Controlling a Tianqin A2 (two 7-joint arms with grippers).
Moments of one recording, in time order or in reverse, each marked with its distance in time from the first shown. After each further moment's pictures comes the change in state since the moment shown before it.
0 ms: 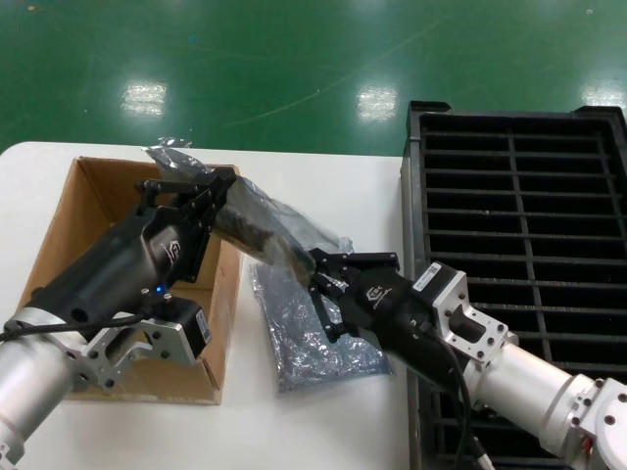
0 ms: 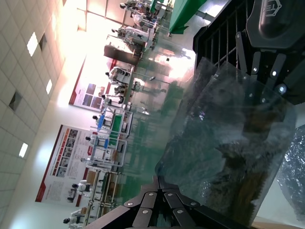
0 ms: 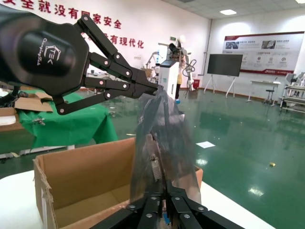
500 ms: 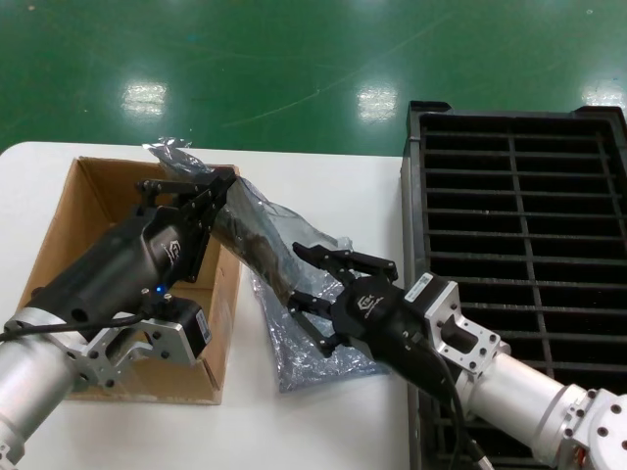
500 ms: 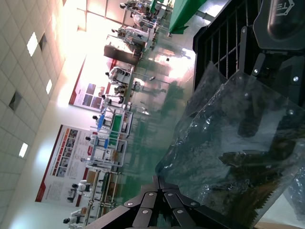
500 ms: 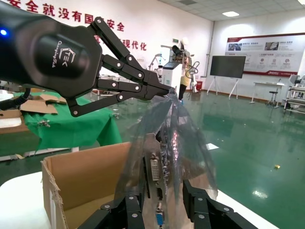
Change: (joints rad) left arm 0.000 0.000 0.000 0.000 0.000 0.000 0.000; right arm -0.044 -0.050 0.063 0.010 -0.060 -0.047 -0.006
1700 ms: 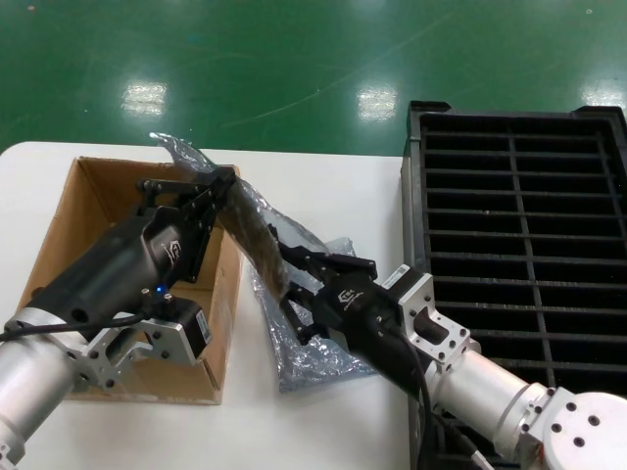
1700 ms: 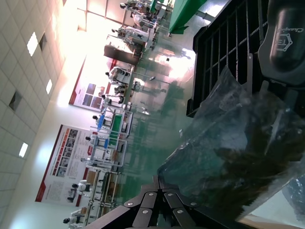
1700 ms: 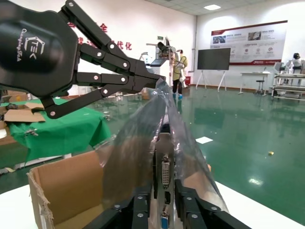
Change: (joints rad) left arm 0.000 0.000 0.000 0.000 0.000 0.000 0.000; right arm -0.003 -0.122 0.042 -0.073 -0.103 0.023 0.076
